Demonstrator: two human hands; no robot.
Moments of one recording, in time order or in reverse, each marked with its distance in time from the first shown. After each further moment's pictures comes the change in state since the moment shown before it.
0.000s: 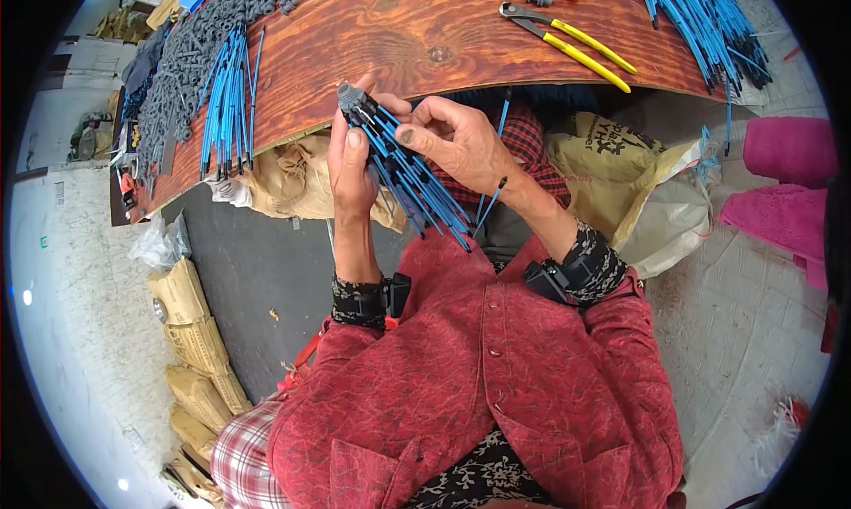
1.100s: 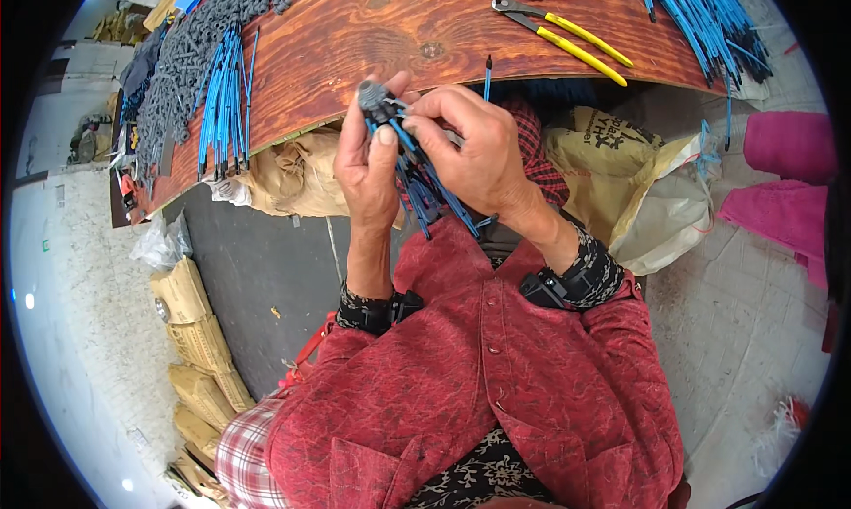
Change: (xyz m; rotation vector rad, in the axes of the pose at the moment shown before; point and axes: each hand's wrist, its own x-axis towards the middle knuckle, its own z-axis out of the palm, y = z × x) left_hand -0.008 0.003 0.039 0.102 0.127 0.042; right_hand -0.012 -0.039 0.005 -0.381 0.330 -0.450
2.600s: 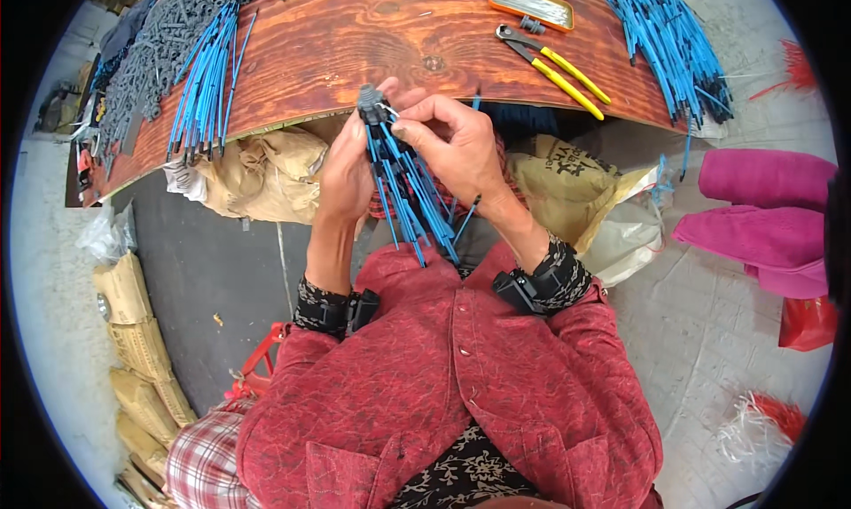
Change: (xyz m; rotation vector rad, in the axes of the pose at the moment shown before) left_hand 0.004 -0.012 -0.037 -0.429 -0.143 -0.296; right_hand -0.002 0.010 0.018 0.266 -0.182 0.397
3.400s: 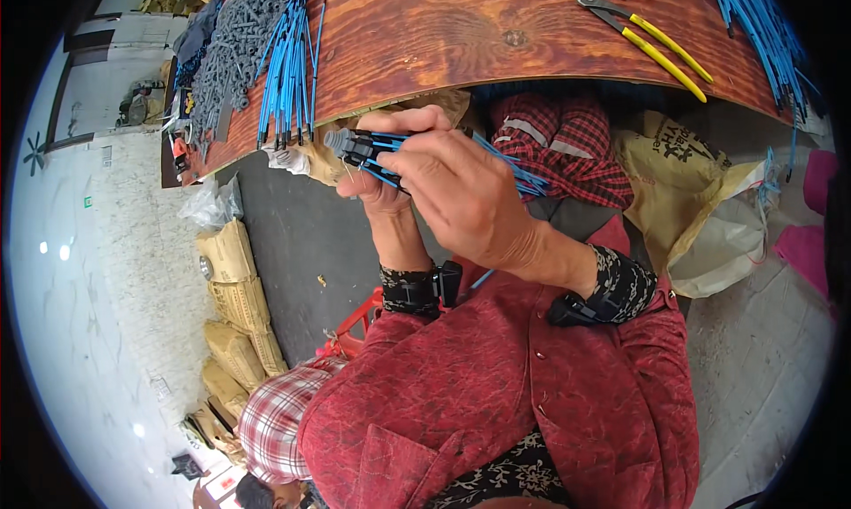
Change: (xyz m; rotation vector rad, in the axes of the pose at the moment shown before) left_hand -0.008 0.010 -0.057 -0.057 -0.295 0.437; right_hand -0.023 -0.020 0.058 -0.322 0.072 -0.667
